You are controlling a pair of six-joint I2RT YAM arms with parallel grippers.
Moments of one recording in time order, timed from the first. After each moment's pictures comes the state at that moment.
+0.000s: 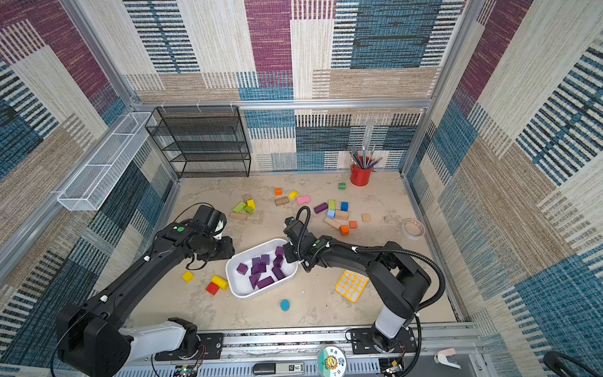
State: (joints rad) left arm -0.36 1.25 1.04 -1.00 0.03 -0.39; right arm 0.81 1.67 0.98 -0.21 0.05 0.40
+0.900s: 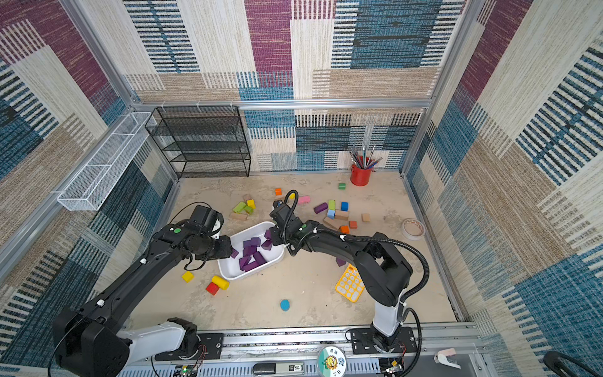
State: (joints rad) left arm -0.34 1.23 1.04 -0.99 0.03 -0.39; right arm 0.82 1.82 1.27 -0.29 0.10 0.43
